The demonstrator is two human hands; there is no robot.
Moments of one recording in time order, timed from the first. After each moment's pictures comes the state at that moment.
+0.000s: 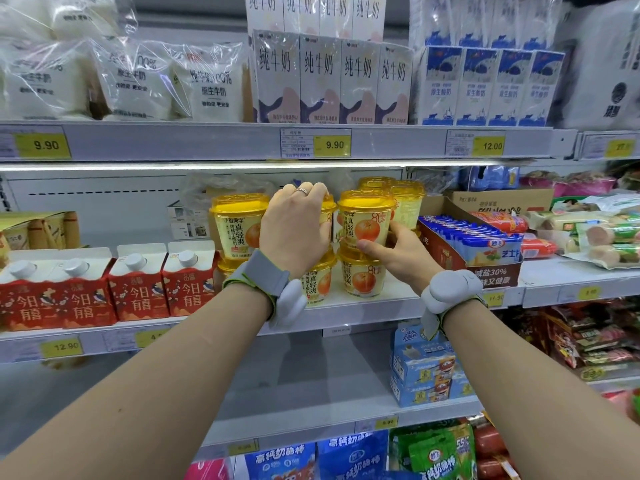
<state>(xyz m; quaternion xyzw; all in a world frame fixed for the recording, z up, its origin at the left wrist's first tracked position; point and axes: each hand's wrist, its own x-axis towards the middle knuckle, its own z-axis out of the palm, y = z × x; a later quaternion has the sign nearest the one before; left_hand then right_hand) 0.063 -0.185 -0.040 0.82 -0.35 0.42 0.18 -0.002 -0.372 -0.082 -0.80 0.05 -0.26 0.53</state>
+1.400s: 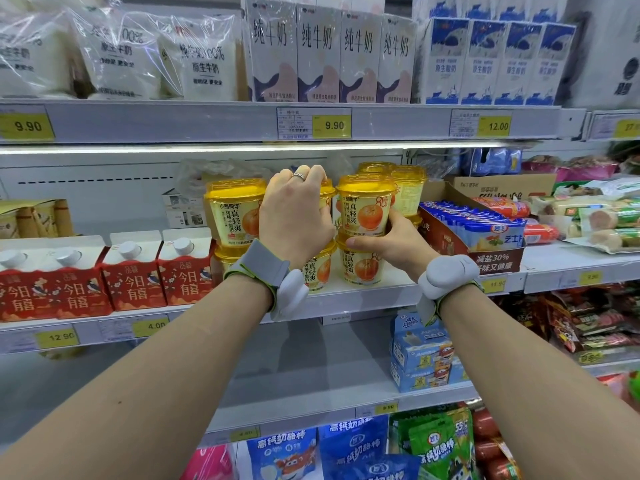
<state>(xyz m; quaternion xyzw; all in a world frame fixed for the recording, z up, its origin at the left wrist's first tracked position) 0.066 -0.190 -0.050 0.81 -0.33 0.44 0.21 0.006 -0.368 -0.087 -0.79 0.06 -0.25 0.55</state>
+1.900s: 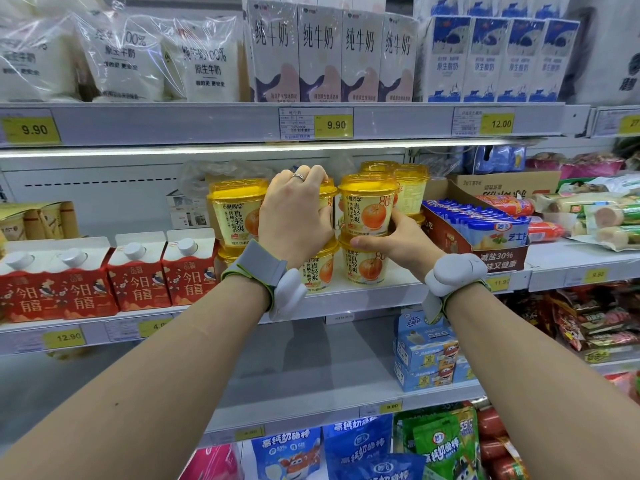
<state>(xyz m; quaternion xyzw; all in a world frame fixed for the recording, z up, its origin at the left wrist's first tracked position) 0.065 -0.184 -0.048 0.81 -0.35 0.42 0.21 0.008 -0.375 -0.091 -0.78 0.04 -0.23 0.57</state>
